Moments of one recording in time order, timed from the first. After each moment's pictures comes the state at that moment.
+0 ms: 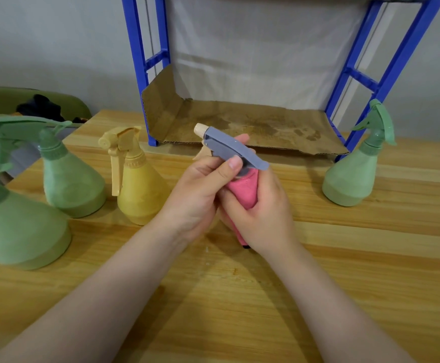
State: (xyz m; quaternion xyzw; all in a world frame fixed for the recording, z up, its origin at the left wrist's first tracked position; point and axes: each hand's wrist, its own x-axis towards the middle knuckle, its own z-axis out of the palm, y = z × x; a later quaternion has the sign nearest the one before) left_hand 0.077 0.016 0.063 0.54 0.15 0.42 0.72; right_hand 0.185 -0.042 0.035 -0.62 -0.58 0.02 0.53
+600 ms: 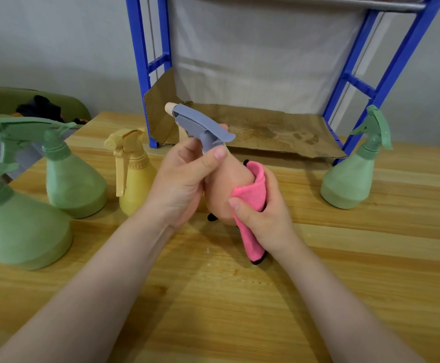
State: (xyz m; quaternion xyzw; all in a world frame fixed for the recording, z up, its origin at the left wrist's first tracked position) left_hand 0.061 0.034 0.075 0.53 0.15 0.48 0.69; right_hand 0.199 -0.042 0.025 -0.53 -0.53 0.29 0.60
